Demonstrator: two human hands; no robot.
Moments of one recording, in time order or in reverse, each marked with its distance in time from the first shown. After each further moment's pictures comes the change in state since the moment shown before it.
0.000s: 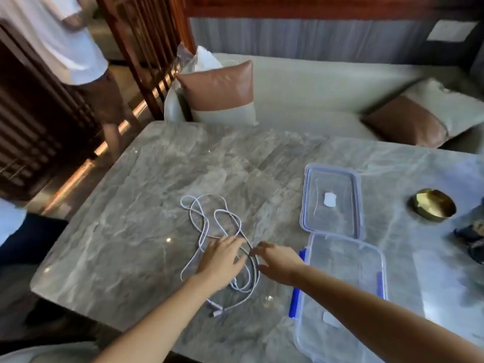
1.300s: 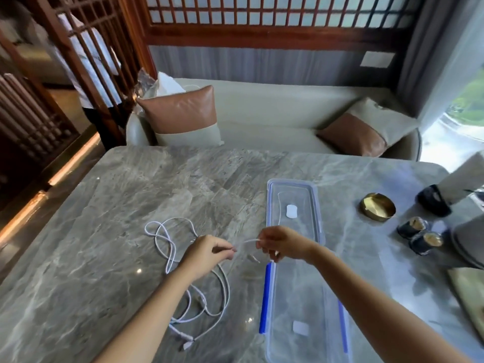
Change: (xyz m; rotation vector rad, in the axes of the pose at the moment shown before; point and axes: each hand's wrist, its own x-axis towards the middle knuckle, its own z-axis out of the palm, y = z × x) left_hand 0.055 0.030 -0.030 -0.547 -0.121 -0.005; right_hand -0.049 0.054 -0.097 0.749 0.052 0.164
